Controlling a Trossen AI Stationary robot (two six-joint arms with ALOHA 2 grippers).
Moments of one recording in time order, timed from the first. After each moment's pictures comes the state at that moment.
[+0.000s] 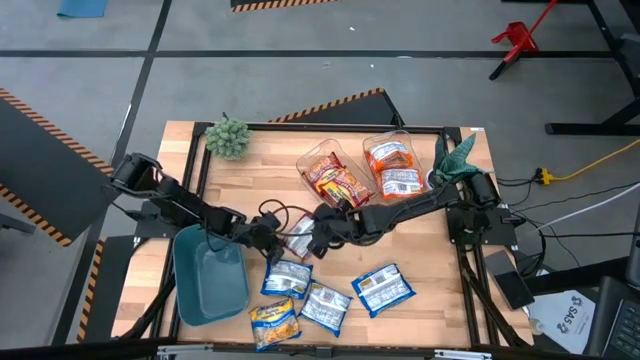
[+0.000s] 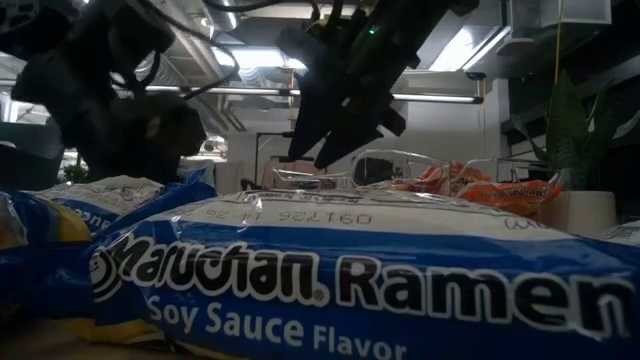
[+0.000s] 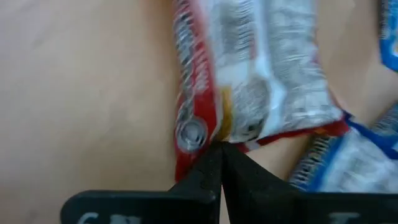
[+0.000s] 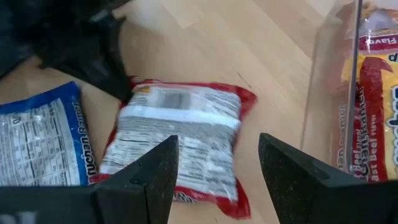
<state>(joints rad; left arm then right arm) -0.31 1.53 0.45 0.24 -0.23 -1.02 0.22 1.95 1.40 -0.42 0.39 0.69</state>
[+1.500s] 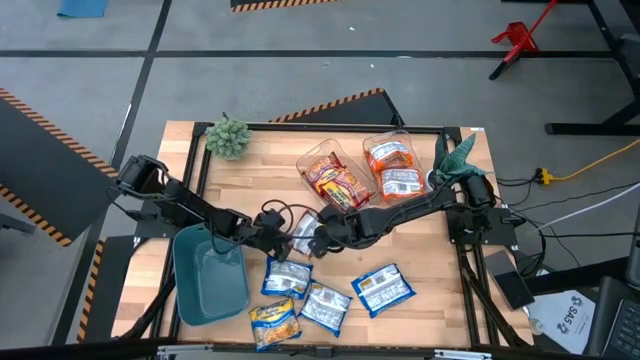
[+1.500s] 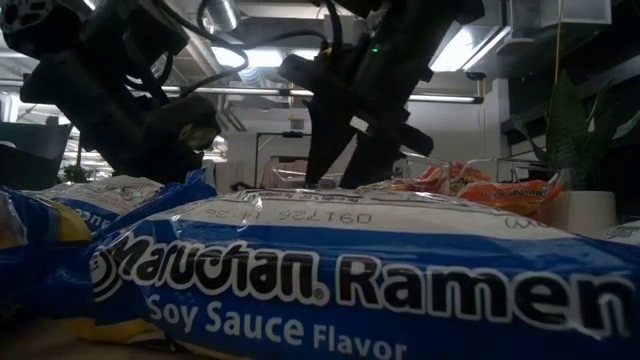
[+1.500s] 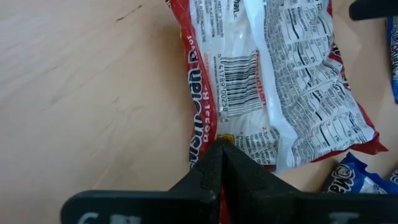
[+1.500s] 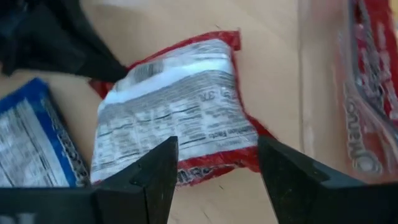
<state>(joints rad) -0.31 1.62 0.50 0.19 -0.36 -1.04 0.22 1.98 1.40 -0.51 0.36 0.99</state>
